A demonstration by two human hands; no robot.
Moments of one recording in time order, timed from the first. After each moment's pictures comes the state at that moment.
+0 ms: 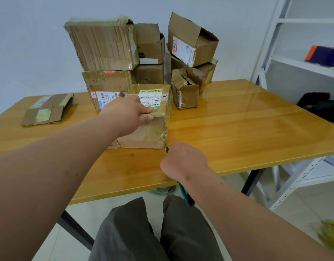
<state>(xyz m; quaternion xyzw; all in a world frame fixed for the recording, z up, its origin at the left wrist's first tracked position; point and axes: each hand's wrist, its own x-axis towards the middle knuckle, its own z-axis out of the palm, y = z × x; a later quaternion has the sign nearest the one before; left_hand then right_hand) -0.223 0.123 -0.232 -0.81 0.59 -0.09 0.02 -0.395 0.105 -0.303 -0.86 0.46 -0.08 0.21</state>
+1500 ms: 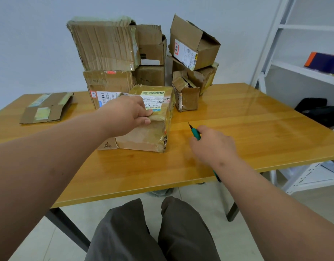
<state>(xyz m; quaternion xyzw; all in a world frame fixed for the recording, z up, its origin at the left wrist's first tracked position) -0.217 0.136 -0.224 -0.75 0.66 -0.07 0.02 -0.431 0.040 -0.300 -0.84 0.51 -0.16 0.10</state>
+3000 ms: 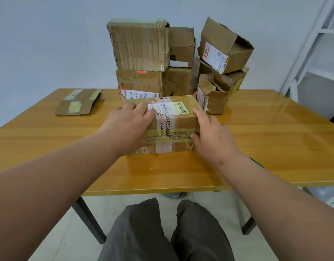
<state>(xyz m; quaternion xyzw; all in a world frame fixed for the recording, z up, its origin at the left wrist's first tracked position) -0.185 0.187 -0.268 -0.75 0.59 -0.29 0.07 -0.374 0.038 -0.307 -0.90 0.34 -0.25 0.02</state>
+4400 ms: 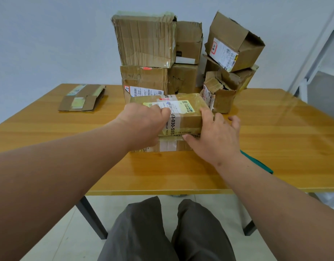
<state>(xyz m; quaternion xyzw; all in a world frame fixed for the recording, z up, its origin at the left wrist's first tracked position) -0.197 0.167 -0.258 -0.70 0.60 -0.34 0.17 -0.360 0.035 -0.315 -0.88 0.38 -0.28 -0.07</state>
